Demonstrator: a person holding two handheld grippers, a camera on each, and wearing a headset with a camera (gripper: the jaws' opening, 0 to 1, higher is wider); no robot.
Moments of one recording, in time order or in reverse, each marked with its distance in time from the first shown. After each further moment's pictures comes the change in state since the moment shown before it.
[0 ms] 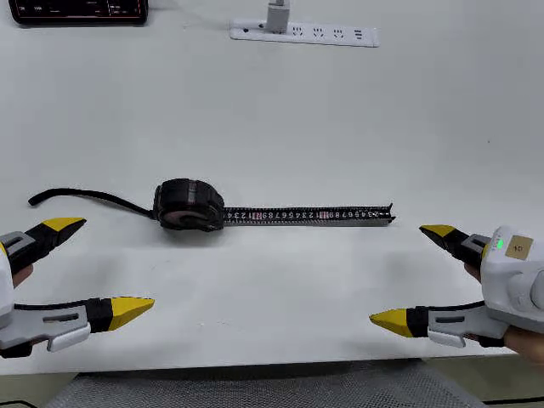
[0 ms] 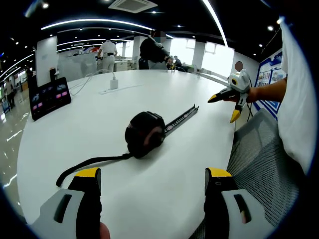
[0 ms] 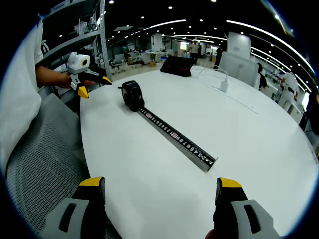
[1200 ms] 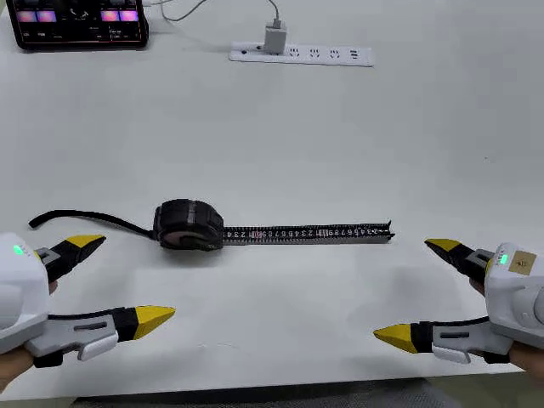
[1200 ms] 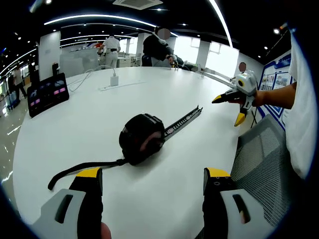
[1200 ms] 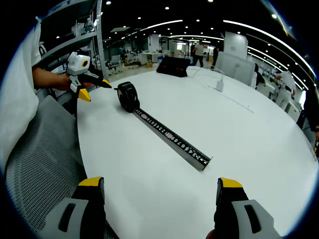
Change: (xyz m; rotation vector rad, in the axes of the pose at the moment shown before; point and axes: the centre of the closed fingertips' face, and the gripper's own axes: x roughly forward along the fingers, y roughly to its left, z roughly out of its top) left arm 0.028 -0.006 0.008 -0.041 0.027 0.018; right arm -0.002 -0.010 -0.002 0.015 -0.008 -0.025
